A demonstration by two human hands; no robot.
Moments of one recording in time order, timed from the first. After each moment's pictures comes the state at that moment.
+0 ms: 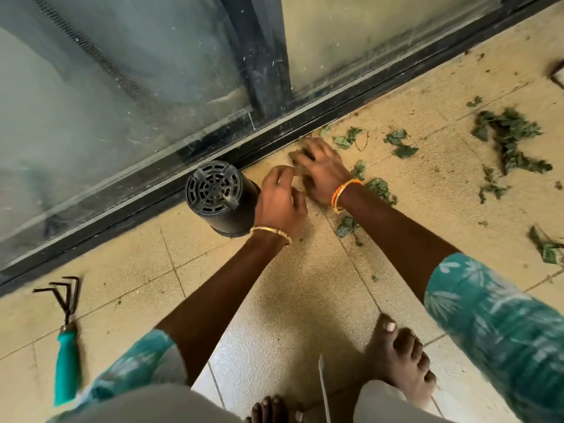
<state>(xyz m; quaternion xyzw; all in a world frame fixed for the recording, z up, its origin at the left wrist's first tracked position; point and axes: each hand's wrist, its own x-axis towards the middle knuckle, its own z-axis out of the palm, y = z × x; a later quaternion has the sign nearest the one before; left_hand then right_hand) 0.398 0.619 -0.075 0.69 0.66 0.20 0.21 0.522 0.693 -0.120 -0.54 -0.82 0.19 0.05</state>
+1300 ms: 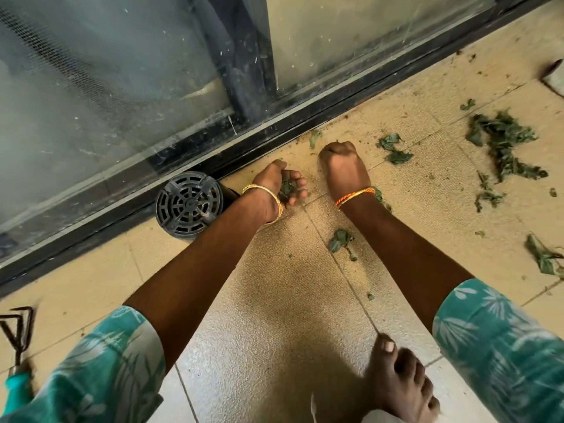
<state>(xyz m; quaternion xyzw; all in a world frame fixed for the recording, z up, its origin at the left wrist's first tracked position) 0.412 0.697 -0.088 0.15 0.66 0.26 0.69 0.548 0.706 -0.135 -0.63 -0.75 0.08 0.17</state>
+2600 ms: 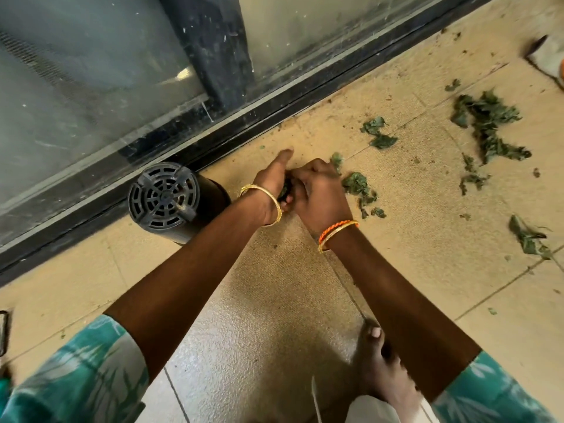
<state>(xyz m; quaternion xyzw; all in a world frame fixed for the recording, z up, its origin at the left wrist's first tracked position) 0.436 0.678 -0.093 0.21 0.69 0.21 0.66 0.525 0.635 -0.104 -0.64 -0.67 0.24 0.29</state>
